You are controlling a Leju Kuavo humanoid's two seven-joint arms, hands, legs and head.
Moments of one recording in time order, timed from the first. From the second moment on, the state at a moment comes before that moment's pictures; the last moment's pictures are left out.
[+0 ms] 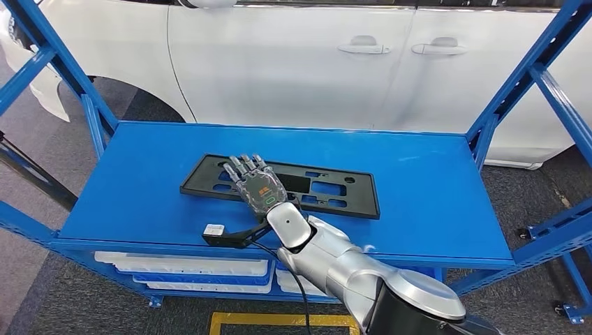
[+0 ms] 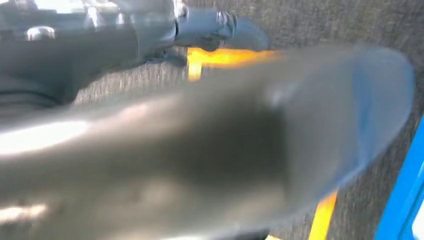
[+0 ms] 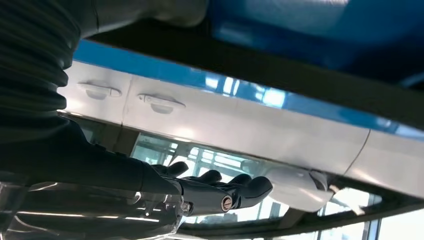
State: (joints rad) left arm -0.11 -0.11 1.25 -0.23 -0.91 0.02 -0.37; right arm -0.92 0.34 1.22 -0.35 1.00 -0.56 0.10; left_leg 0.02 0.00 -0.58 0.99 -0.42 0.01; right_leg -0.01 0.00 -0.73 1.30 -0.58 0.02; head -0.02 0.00
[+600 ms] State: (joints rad) left arm -0.11 -0.10 1.25 -0.23 -0.90 0.01 -0.41; right arm -0.94 0.35 1.16 -0.33 1.05 -0.50 0.10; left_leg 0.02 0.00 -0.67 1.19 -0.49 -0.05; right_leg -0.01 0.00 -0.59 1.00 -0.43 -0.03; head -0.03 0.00
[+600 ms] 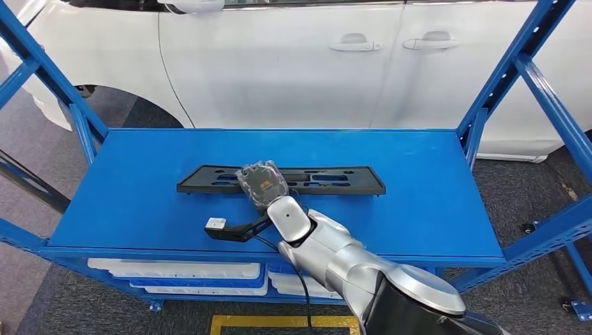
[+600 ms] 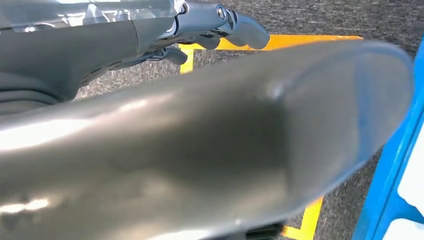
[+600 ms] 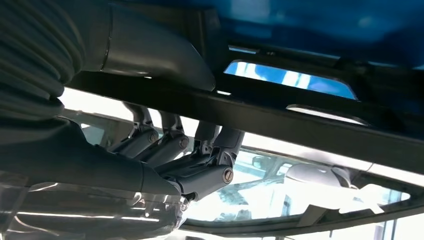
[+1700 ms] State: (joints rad) left arm -0.14 -0.09 1.27 -0.23 -0.76 -0.04 -0.59; right arm -0.86 0.32 0.78 -0.76 0.63 -0.58 -0.32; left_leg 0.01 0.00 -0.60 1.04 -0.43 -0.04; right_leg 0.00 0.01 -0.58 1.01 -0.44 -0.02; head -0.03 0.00
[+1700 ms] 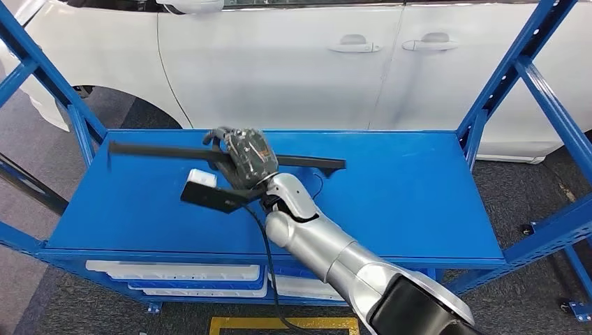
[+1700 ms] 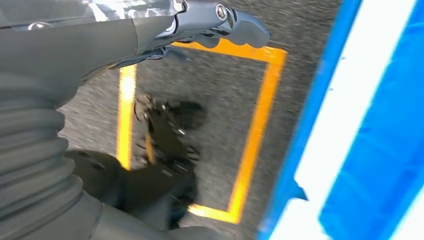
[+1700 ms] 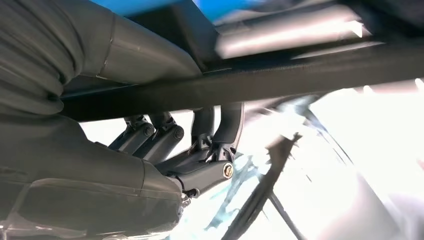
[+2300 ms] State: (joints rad) left arm -0.13 -0.09 1.31 -0.23 -0.66 -0.03 -0.70; right arm -0.60 0.13 0.44 -1.54 -0.23 -0.04 -0.55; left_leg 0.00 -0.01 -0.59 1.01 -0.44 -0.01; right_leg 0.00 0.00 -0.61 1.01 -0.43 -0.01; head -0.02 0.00
